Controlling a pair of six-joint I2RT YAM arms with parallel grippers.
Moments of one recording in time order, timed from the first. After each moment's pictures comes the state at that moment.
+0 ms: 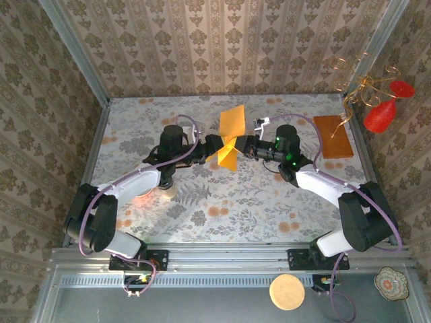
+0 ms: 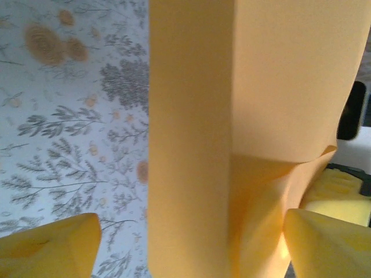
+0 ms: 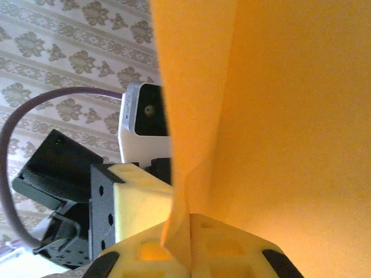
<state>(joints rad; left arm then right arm) -0.55 1.46 0.85 0.27 0.65 -1.01 0.39 1.46 0.80 0.53 -0.72 1.07</state>
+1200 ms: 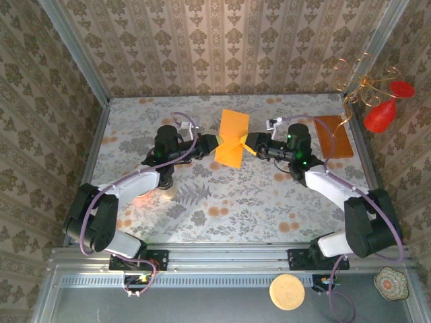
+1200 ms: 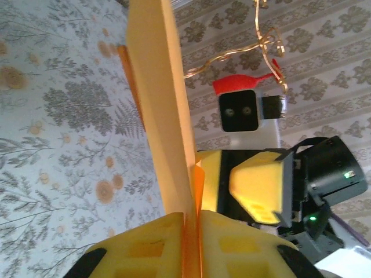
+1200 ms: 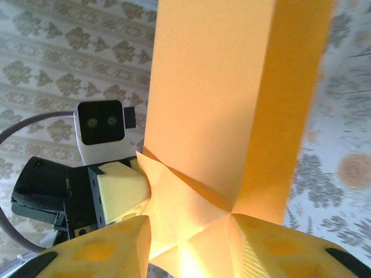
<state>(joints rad) -0.53 1.46 0.81 0.48 0.72 -1.05 0.26 1.38 0.76 0.39 -0.76 1.05</state>
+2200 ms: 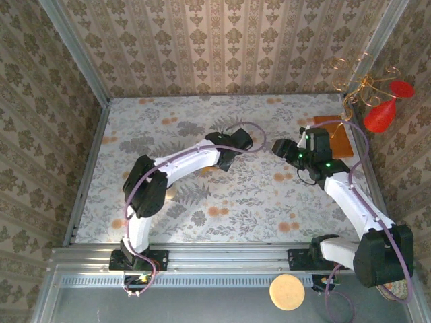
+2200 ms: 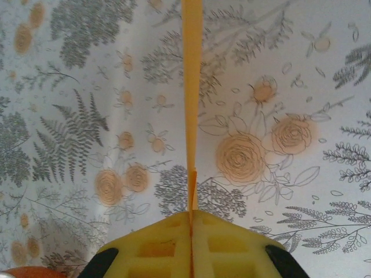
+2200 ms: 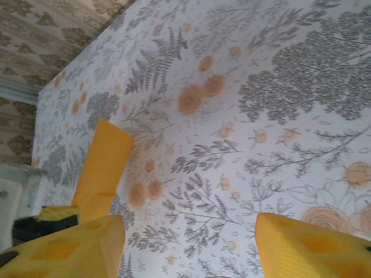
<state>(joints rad) -0.92 2.01 1.65 -1.00 -0.55 -0.36 0.12 1.16 0.80 -0.30 -0.26 0.66</state>
